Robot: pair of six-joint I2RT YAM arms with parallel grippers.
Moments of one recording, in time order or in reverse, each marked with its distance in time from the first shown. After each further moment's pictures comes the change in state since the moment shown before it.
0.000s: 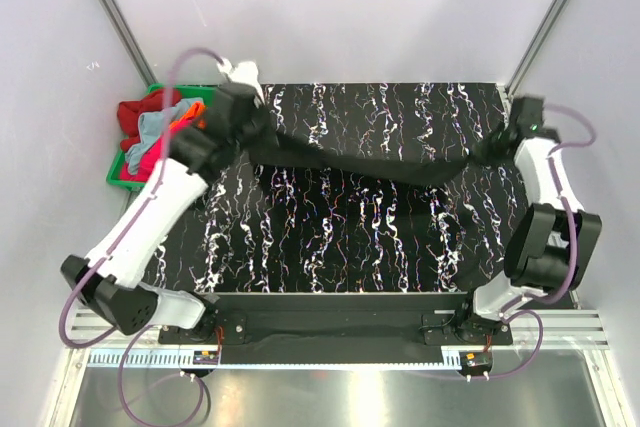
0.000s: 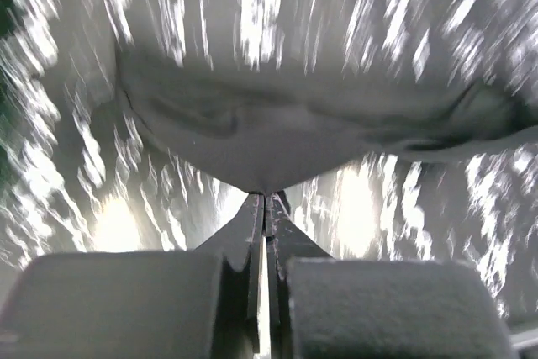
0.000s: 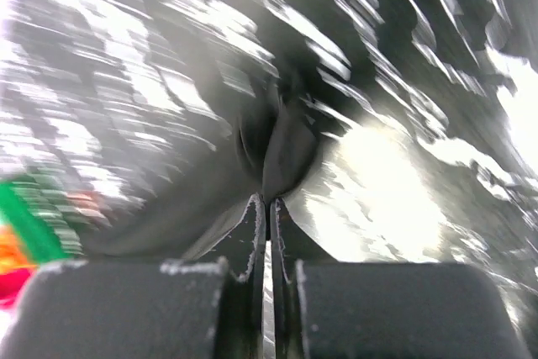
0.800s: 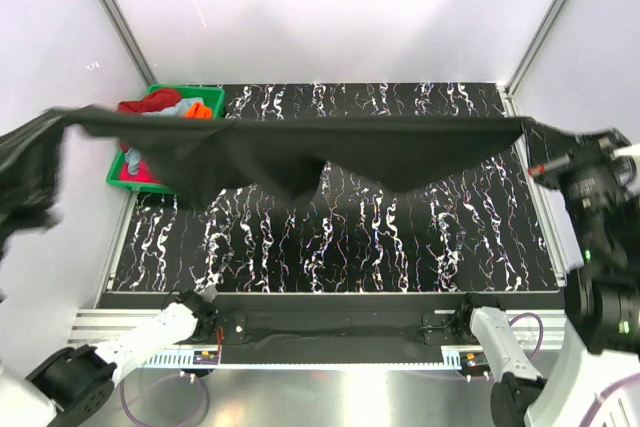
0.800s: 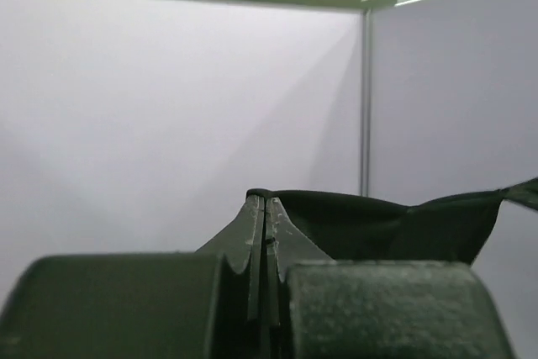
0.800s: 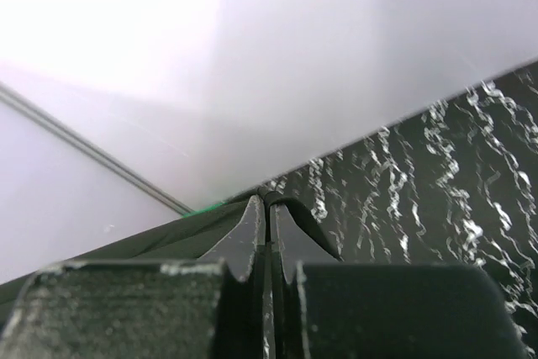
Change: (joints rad) left arm -0.027 -0.488 0.630 0.074 0.228 0.484; right arm 0.083 -0.778 0.476 -0.155 0.011 -0.012
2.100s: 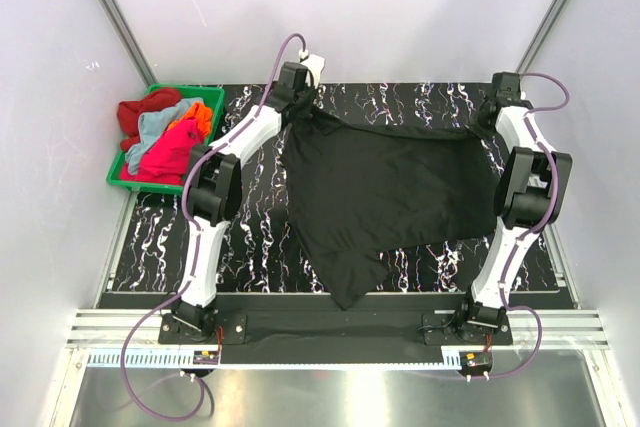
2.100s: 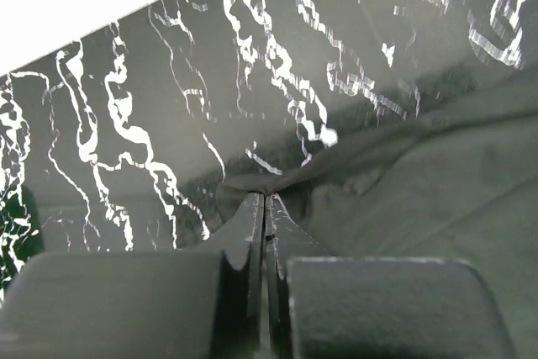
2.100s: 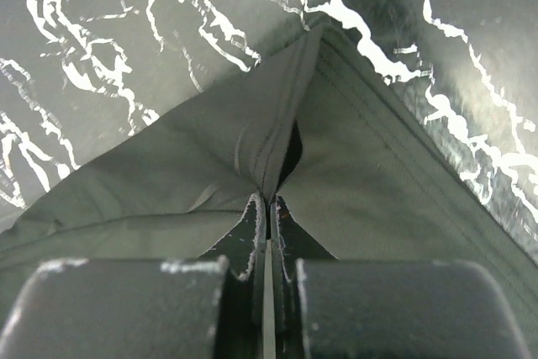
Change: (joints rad) left arm 0.162 1.423 -0.099 0.366 -0.103 0.072; right arm -0.034 1.254 -0.036 0.312 0.201 -0.173
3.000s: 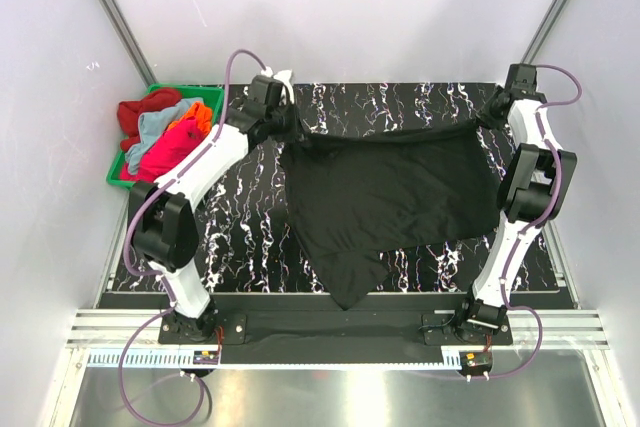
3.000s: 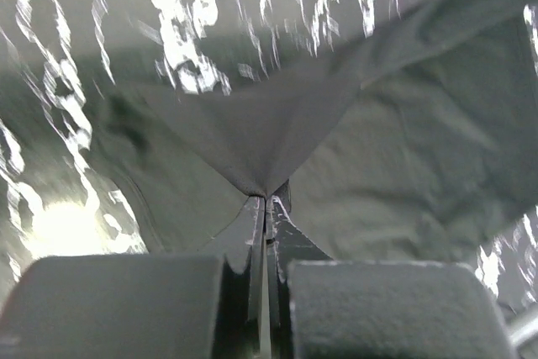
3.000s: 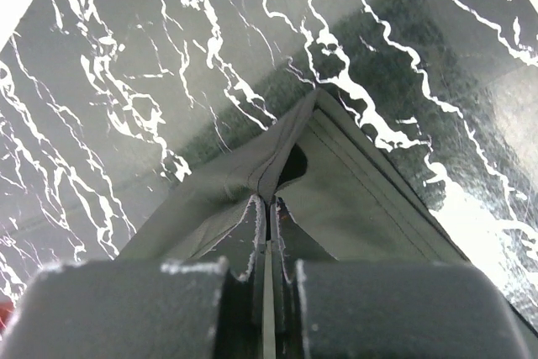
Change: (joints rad) left arm -0.015 -0.513 -0.441 -0.159 0.217 -0.499; right arm -0.064 0.099 0.176 -0.023 -0.097 -0.012
